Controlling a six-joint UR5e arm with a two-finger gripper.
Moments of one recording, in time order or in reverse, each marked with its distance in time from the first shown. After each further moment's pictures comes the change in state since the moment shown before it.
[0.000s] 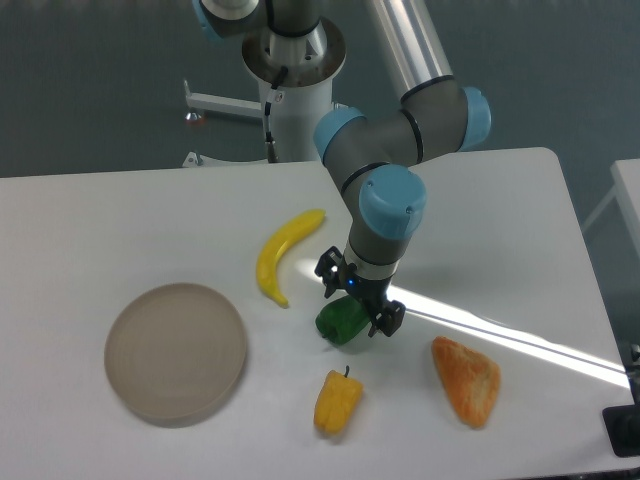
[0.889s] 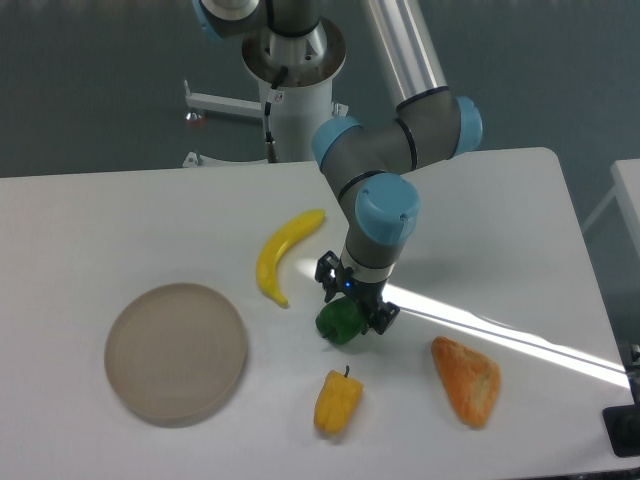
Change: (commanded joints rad) arm 0.000 -0.008 -0.019 0.011 -0.002 -0.012
